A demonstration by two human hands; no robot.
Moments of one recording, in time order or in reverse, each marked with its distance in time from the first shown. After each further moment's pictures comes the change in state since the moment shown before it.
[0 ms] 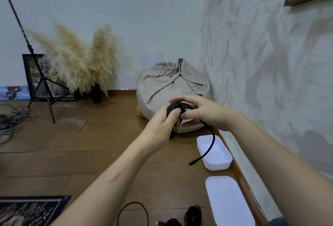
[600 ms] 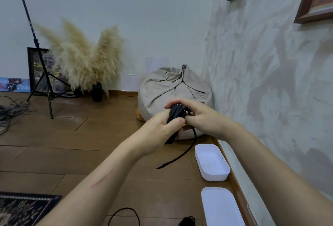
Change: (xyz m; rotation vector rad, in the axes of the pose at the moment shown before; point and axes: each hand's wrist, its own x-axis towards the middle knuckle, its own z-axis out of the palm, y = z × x) left_hand -0.002 0.008 -0.026 -0.030 -0.179 0.088; right_hand 0.006 -0.022 0.018 -0.142 0.039 -0.120
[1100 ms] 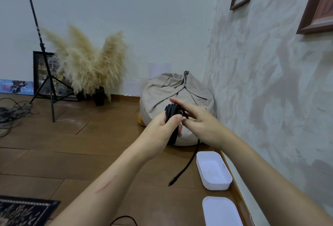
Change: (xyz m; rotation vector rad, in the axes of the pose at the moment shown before) left_hand 0.006 -0.001 0.002 -0.209 0.177 -0.034; right_hand 0.009 0.005 0.009 -0.177 0.205 -0.095
